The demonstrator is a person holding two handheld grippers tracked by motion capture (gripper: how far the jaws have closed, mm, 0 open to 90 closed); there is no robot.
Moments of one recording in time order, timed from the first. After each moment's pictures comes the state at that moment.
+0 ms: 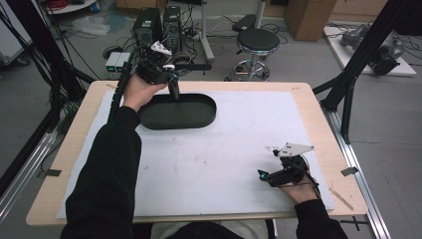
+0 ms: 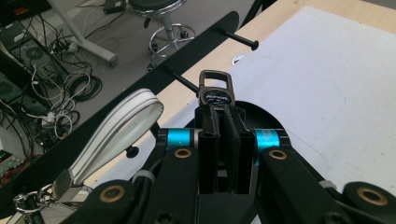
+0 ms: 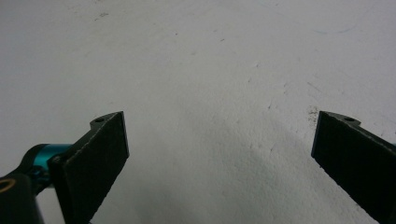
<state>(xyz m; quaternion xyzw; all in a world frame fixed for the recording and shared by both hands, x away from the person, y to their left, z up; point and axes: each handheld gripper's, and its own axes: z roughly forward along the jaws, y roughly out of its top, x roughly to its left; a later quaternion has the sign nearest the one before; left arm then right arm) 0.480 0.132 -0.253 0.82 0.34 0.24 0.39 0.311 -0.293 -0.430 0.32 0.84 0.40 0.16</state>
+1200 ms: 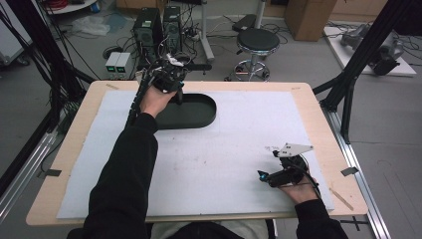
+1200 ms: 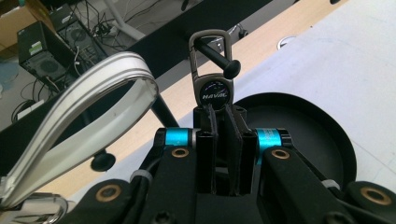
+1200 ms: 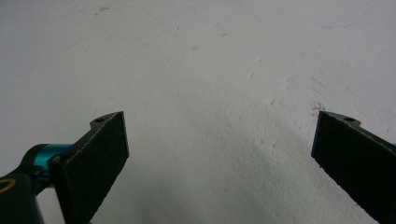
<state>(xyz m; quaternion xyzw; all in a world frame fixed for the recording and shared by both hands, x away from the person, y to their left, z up) 0.504 0.104 -0.306 0.80 0.39 0.30 0.34 0.311 -0.293 -0.432 0.32 0.85 0.40 0.15</state>
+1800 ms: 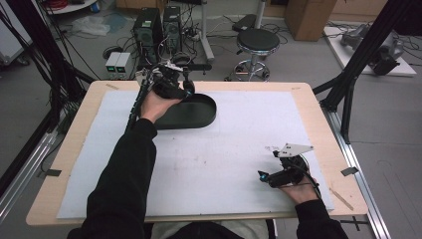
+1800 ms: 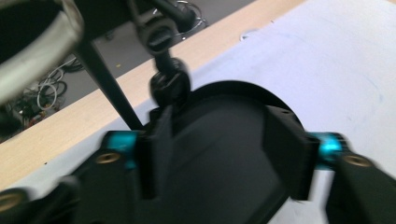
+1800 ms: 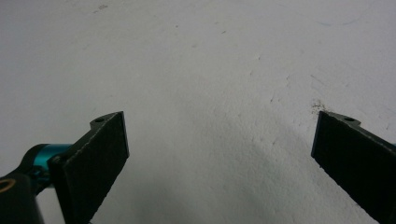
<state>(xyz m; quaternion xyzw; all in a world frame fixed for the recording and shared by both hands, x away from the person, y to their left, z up) 0.499 0.110 -0.323 0.81 0.39 0.22 0.38 0.311 -0.294 -0.432 0.32 0.85 0.39 0.15</state>
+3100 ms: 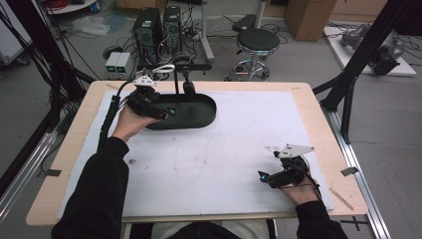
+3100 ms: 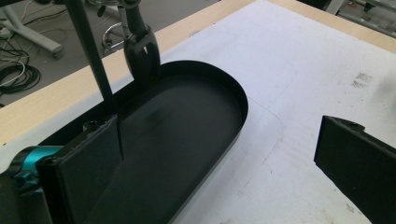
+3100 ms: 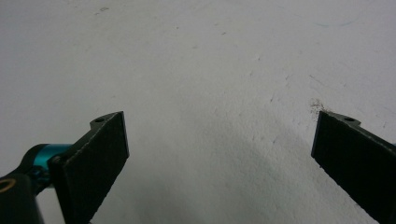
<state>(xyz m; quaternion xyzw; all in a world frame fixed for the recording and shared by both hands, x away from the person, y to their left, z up) 0.442 0.174 -0.332 0.81 0.34 0.15 0.46 0.308 -0.294 -0.431 0.32 0.85 0.39 0.15</state>
